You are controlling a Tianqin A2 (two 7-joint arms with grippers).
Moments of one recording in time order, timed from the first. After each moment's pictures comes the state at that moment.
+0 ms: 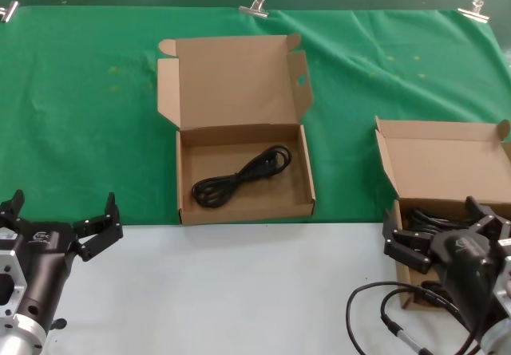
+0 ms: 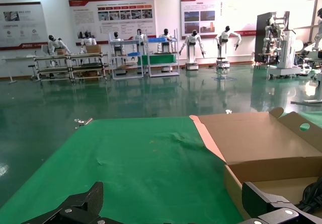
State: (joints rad) left arm 0.00 -0.30 1.60 -1.60 -1.80 0.00 0.00; right arm 0.04 0.30 -1.62 1.57 1.78 -0.03 -0.01
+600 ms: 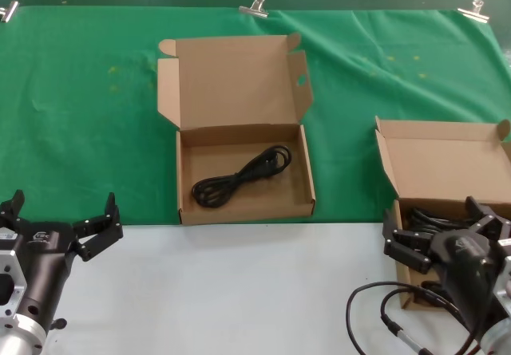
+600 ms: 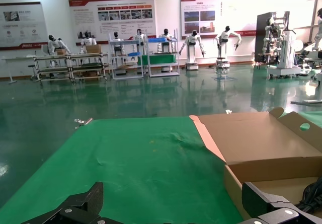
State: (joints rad) left arm 0.00 -0.30 1.60 -1.60 -1.80 0.00 0.00; right arm 0.04 0.30 -1.62 1.57 1.78 -0.03 -0.01
